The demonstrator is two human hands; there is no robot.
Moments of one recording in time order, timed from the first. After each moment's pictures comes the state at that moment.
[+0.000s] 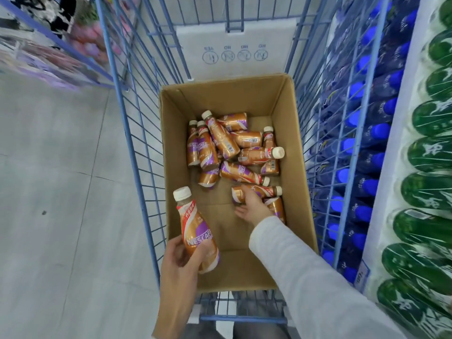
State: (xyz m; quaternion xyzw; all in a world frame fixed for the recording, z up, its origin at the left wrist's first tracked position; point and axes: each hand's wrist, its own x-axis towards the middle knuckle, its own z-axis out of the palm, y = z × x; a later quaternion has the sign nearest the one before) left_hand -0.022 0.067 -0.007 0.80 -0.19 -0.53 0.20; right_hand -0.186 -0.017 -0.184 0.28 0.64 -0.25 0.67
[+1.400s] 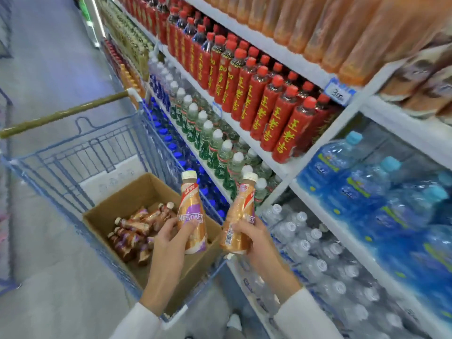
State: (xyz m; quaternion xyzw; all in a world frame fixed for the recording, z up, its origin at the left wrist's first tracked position) left_hand -0.001 0.131 0.236 0.35 -0.55 -0.74 0.18; right_hand -0.129 0.280 0.210 0.02 0.62 -0.70 0.37
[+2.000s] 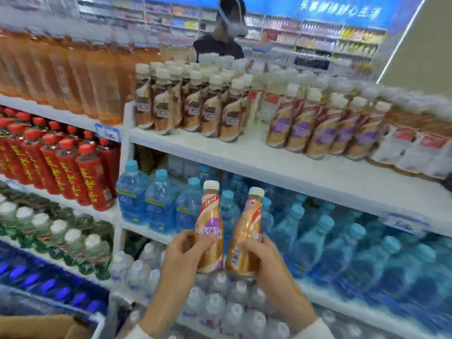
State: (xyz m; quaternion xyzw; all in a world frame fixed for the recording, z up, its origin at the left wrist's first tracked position) left_hand -0.132 0.460 0.329 0.07 -0.64 -0.77 -0.03; right_hand -0.127 0.639 0.315 0.14 0.60 -0.79 0.06
